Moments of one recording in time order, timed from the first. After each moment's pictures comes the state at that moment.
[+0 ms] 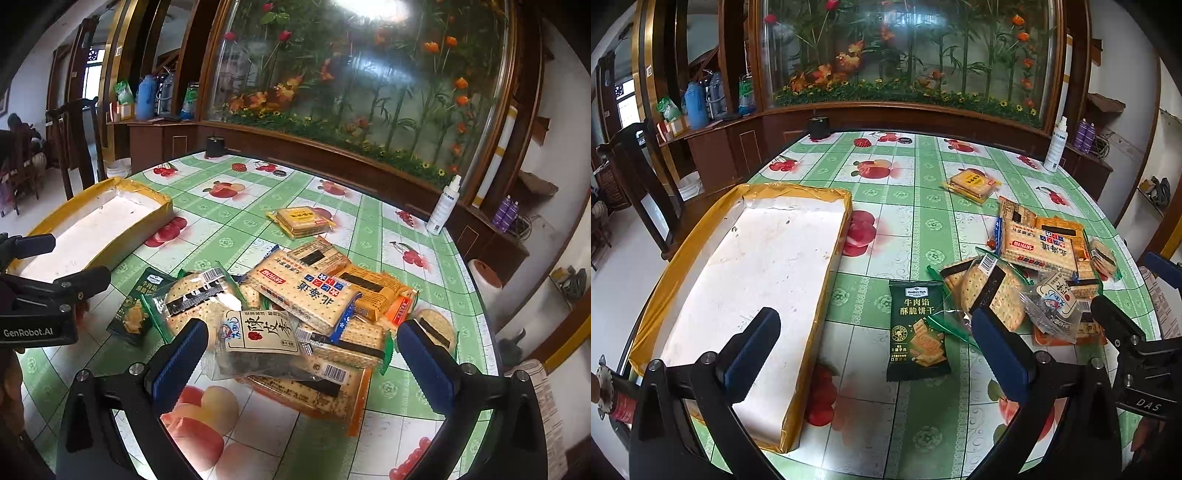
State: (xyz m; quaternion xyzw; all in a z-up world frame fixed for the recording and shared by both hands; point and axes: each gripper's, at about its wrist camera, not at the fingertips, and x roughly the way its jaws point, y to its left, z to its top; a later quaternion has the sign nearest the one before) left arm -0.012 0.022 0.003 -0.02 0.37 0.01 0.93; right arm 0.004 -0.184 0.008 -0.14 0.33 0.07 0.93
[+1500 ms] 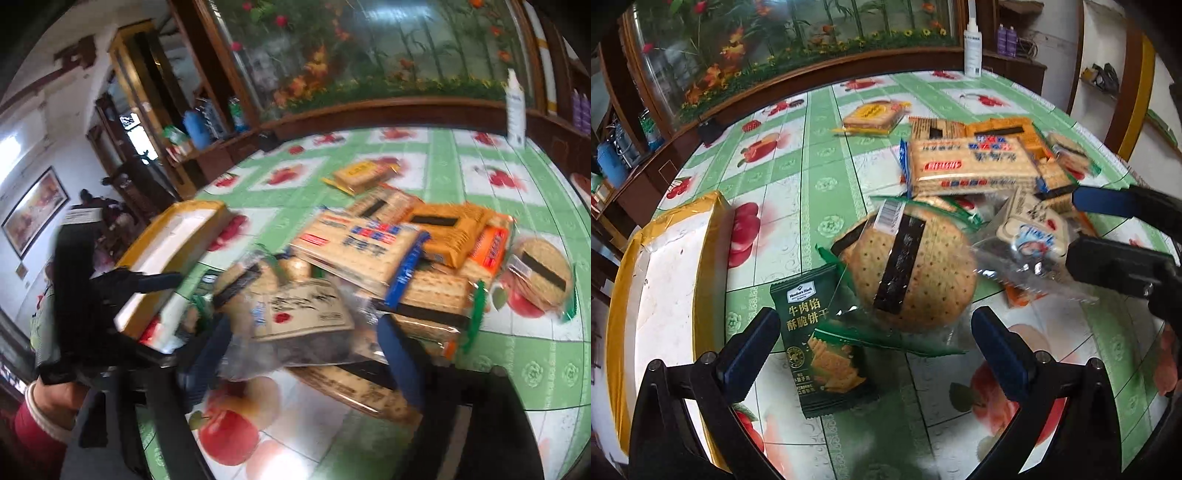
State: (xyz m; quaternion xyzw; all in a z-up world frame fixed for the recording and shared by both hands) left arm 0.034 -0.057 -0.049 0.14 0.45 -0.12 0.88; right arm 0.039 -0.245 -0.033 0.06 0.39 0.26 0.88
